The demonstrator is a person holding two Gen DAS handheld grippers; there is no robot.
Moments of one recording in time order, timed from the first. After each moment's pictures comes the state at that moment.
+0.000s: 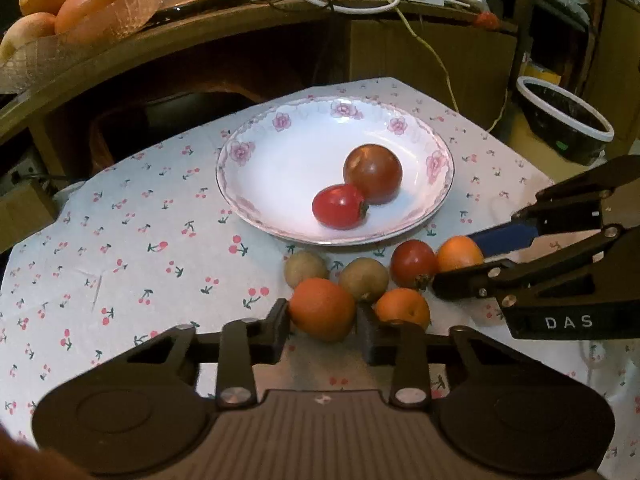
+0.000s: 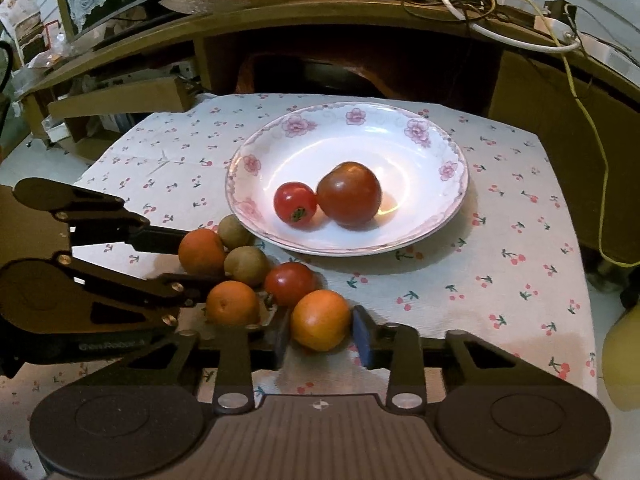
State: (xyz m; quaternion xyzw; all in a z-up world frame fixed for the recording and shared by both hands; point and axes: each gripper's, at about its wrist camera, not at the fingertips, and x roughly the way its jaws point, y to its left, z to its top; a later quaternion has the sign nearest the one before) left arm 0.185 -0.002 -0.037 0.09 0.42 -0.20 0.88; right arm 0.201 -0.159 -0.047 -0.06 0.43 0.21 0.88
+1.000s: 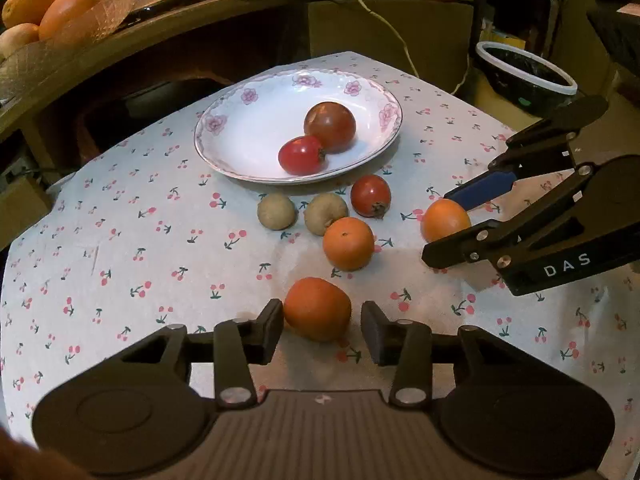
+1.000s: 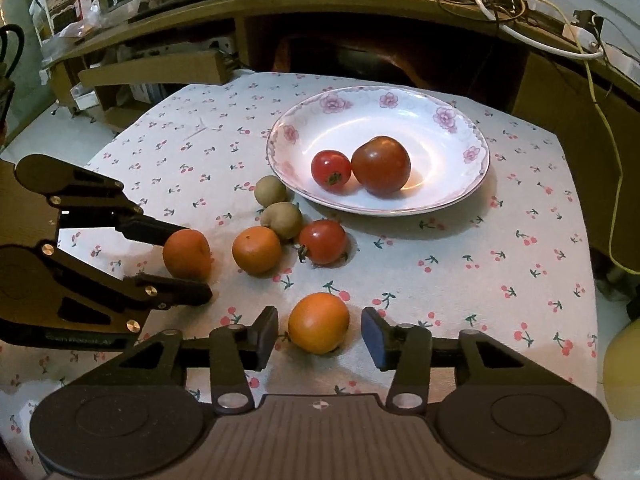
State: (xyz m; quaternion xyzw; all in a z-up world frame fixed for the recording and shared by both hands) left arm 0.142 0.007 -0.036 0.13 0.43 -0.24 0.86; right arm 0.174 -0.158 -0.045 -0.10 0.44 0.25 0.86
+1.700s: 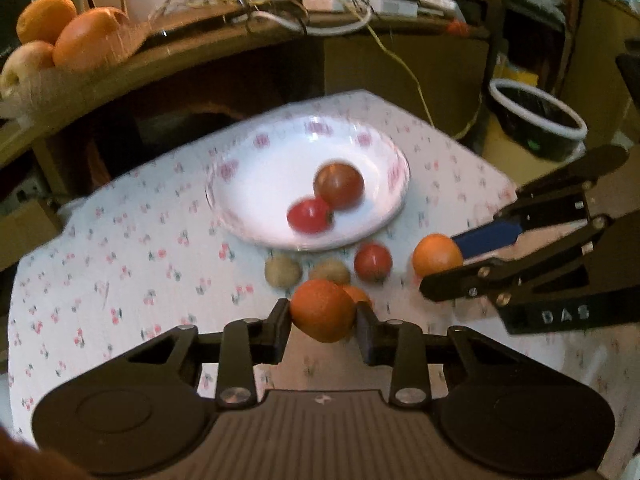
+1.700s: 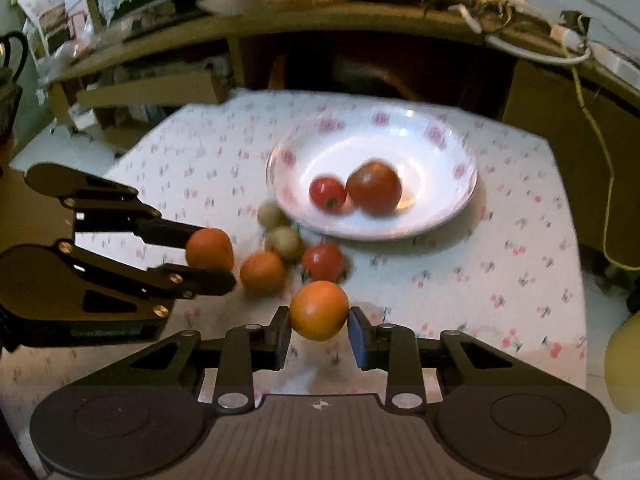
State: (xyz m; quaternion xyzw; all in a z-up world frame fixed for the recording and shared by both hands) left arm 0.160 -0.003 -0.005 0.10 0.40 -0.22 0.88; right arm 0.174 -0.162 -0.023 -0.07 0.43 0.24 0.87
